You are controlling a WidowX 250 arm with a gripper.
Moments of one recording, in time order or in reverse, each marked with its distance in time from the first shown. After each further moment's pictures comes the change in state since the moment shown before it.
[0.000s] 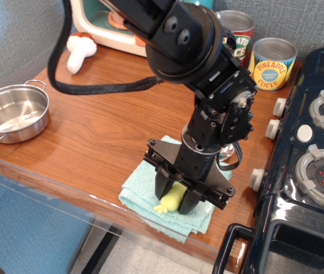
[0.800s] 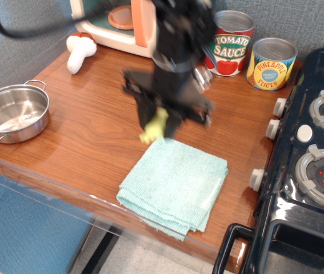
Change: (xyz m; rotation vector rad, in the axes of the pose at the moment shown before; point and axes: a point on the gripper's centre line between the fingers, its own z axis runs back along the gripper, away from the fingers) arm 0.044 0.072 0.053 -0.053 -0.134 0.144
